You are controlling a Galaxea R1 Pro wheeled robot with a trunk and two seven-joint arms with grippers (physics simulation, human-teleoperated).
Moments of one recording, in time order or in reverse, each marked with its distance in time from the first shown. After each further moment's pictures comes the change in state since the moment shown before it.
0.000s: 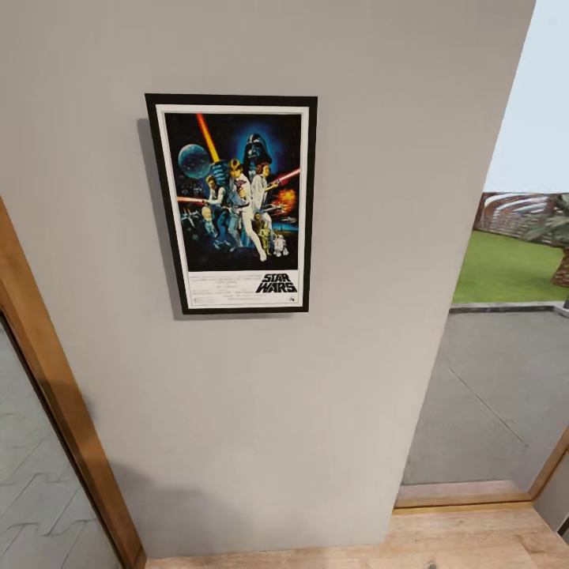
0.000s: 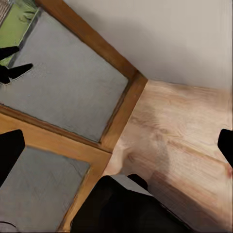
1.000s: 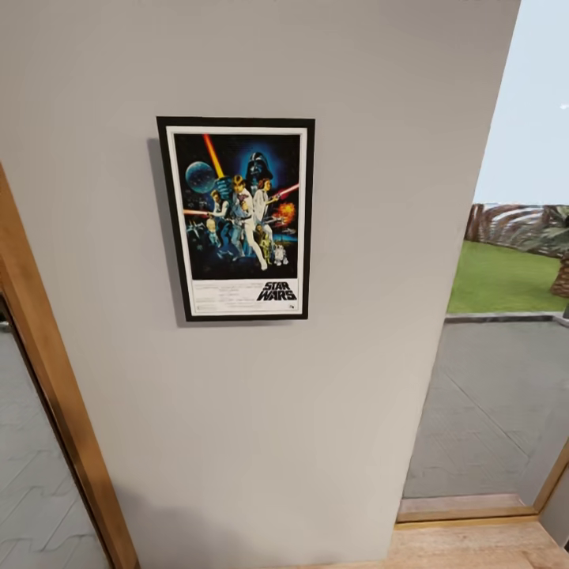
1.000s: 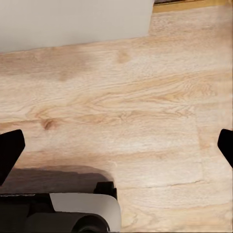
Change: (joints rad) left arm 0.000 -0.036 0.002 -0.002 -0.139 -0.001 0.249; right arm 0.002 0.044 0.002 0.167 0.039 0.001 -0.954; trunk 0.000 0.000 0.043
